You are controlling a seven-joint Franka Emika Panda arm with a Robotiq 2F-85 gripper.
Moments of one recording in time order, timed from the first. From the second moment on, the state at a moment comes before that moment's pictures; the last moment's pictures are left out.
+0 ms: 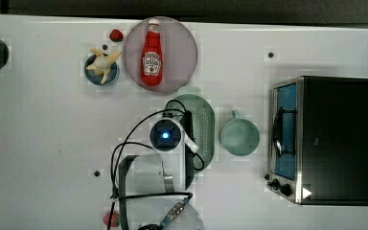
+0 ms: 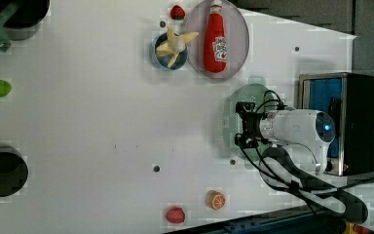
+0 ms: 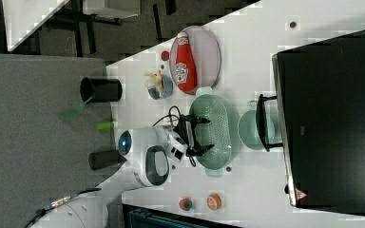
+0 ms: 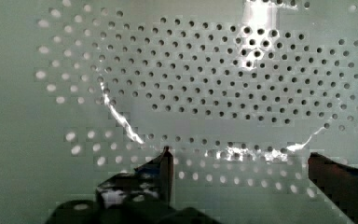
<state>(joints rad) 0.07 0.39 0.04 -2.45 -0.04 1.24 0.83</state>
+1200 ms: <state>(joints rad) 0.34 0.45 0.06 -2.36 0.02 1.23 1.09</state>
